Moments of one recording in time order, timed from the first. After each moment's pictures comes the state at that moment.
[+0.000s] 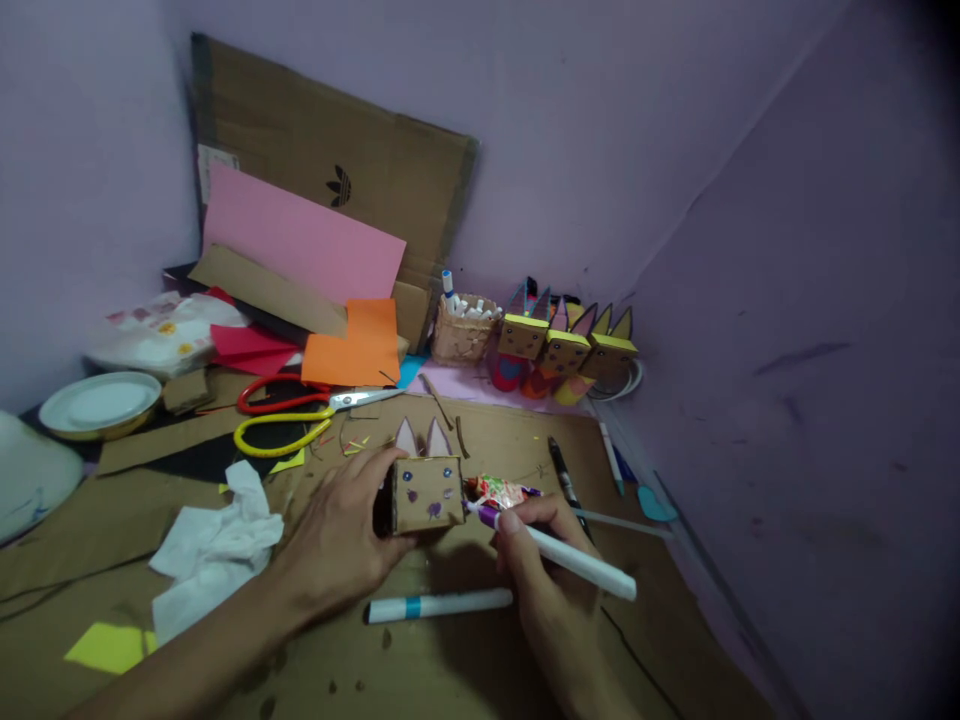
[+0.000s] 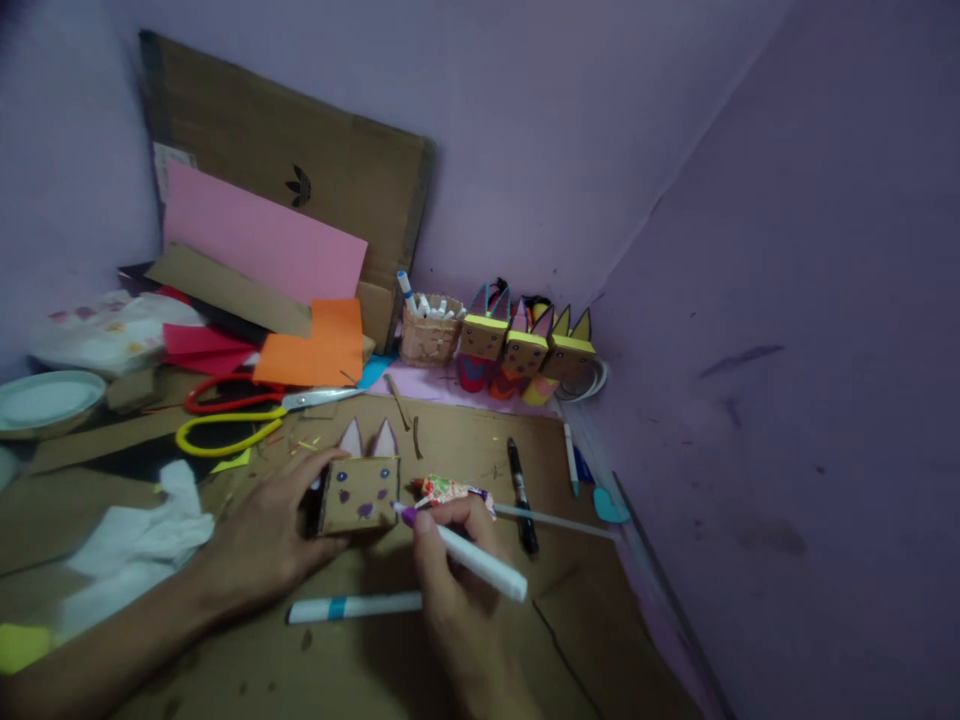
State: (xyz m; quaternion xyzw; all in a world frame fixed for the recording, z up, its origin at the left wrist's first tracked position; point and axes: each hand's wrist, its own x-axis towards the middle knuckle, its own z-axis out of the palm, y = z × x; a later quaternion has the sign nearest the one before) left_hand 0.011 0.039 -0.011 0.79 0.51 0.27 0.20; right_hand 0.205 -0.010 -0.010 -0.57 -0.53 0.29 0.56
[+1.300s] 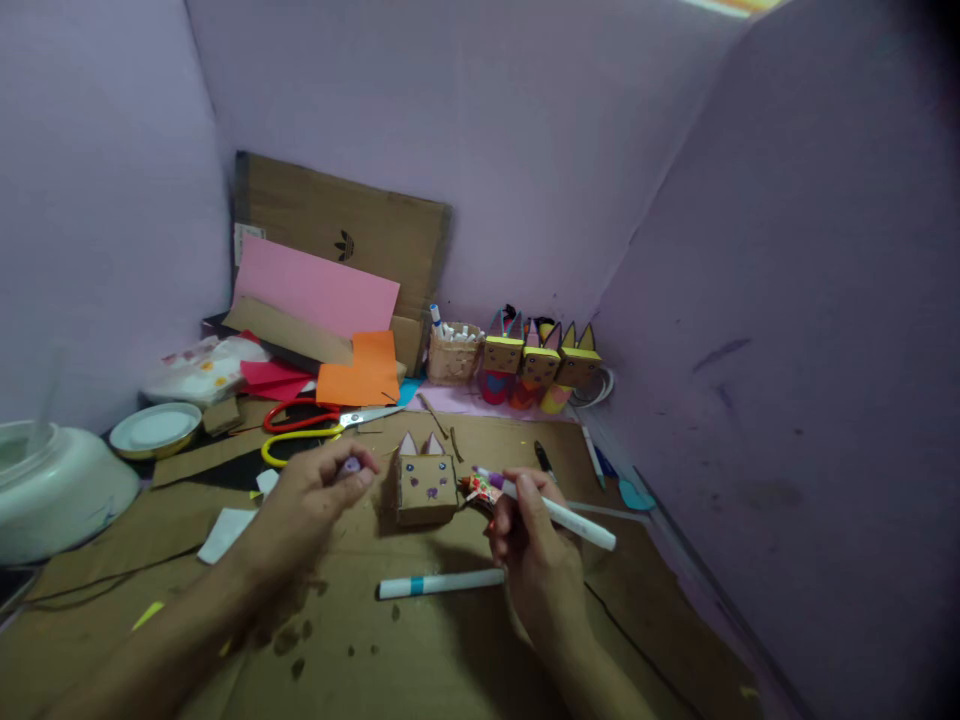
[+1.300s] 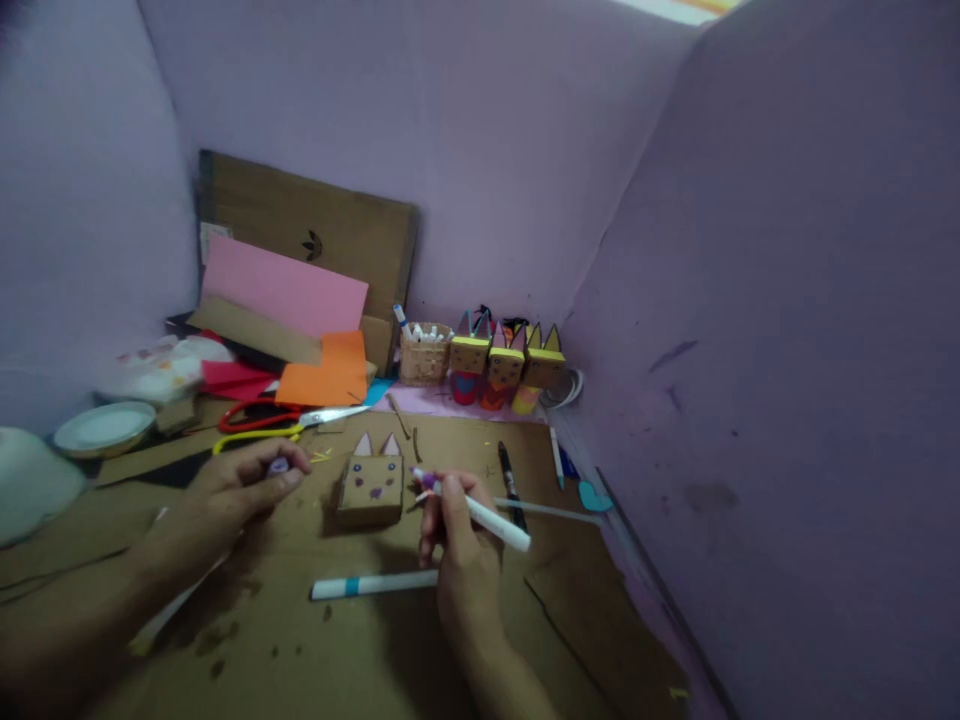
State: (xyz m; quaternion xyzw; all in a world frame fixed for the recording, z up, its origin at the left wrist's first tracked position) left_hand -0.014 0.030 0.039 0.63 0.54 0.39 0.40; right_hand 0.194 -0.010 0.003 -0.43 -0.34 0.48 0.68
